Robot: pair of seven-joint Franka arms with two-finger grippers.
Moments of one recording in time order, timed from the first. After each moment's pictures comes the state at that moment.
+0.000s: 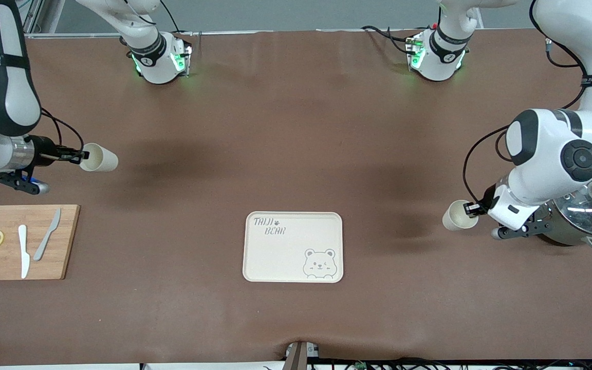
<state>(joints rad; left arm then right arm) -0.04 0.33 -0.05 -1.81 -0.02 2.17 -0.23 -0.17 0.14 -0.01 -1.93 0.10 1.67 0.14</state>
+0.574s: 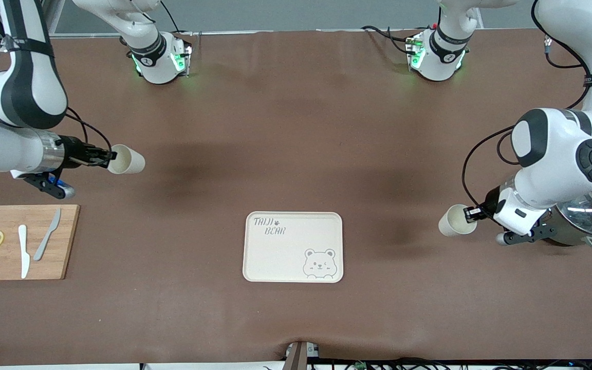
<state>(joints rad) -0.05 0.34 -0.06 -1.75 -0.13 2.14 -0.23 0.00 0.14 0.00 -1.89 0.21 1.65 0.45</state>
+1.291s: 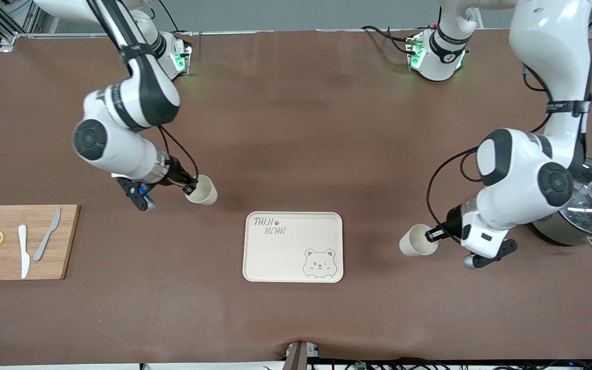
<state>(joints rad) -0.18 0.53 -0.06 -1.49 -0.22 2.13 -0.56 0.36 0.28 0.00 -1.91 0.27 2.15 1.08</state>
